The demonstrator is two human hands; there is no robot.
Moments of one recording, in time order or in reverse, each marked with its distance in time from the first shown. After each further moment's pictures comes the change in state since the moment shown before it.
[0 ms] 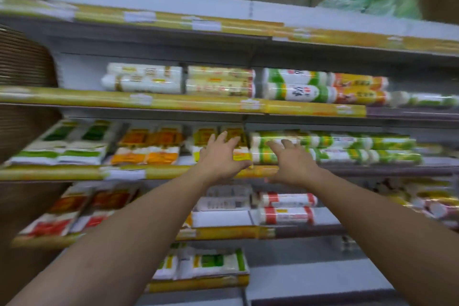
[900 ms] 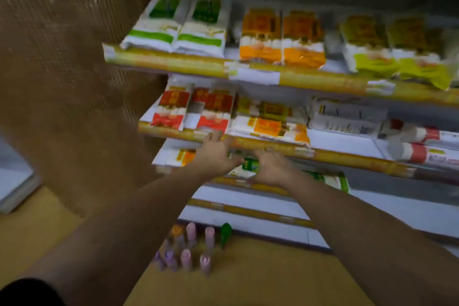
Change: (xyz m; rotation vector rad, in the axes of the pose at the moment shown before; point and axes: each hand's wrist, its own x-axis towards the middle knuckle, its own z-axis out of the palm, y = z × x) left_hand -0.151 -0.414 0.091 0.017 -0.354 -0.341; right_hand 0.049 -0.396 0.260 0.206 -0.593 -0.220
